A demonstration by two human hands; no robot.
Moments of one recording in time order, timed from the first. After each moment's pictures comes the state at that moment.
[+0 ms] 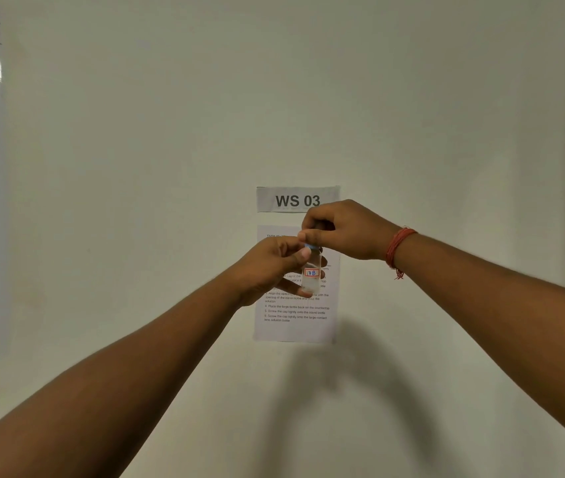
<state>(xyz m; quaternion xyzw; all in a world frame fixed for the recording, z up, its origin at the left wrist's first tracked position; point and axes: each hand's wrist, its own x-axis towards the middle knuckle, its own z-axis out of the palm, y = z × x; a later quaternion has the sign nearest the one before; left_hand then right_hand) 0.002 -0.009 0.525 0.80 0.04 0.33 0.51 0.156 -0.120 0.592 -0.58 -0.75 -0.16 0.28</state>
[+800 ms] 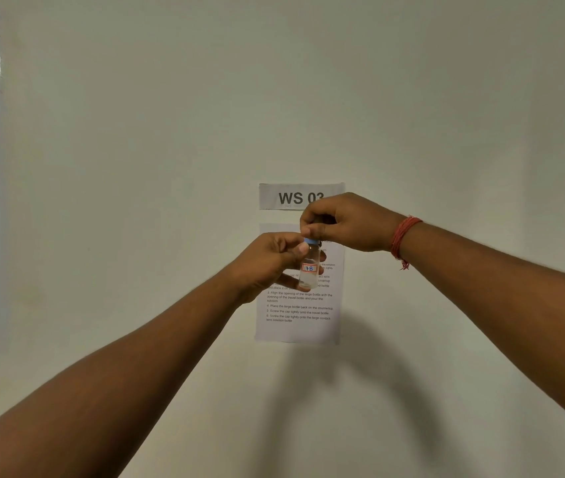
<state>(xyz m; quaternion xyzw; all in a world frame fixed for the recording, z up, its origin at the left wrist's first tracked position) 0.005 -0.001 0.528 0.79 0.05 0.36 0.49 0.160 -0.111 0.605 -0.56 -0.78 -0.15 0.24</state>
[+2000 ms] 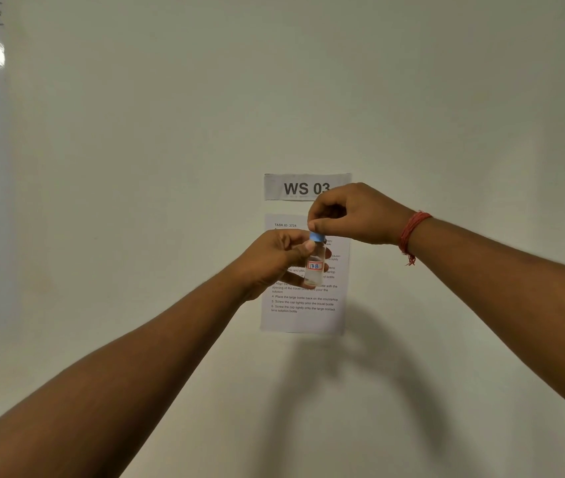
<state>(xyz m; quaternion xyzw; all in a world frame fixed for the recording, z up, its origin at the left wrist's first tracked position) 0.004 0.000 0.519 0.79 0.07 0.35 0.49 0.163 -0.109 0.598 -0.56 -0.76 -0.13 0.30</state>
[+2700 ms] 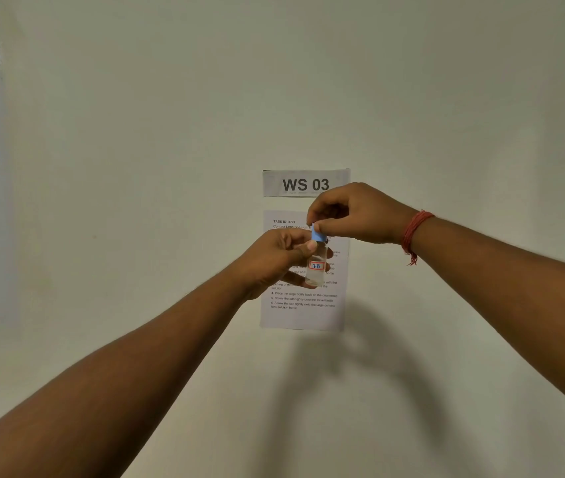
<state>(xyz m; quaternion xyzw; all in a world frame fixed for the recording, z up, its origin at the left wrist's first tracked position) 0.008 -0.001 0.515 0.80 0.08 0.34 0.49 0.168 -0.109 0.592 -0.55 -0.77 -0.10 0.31</state>
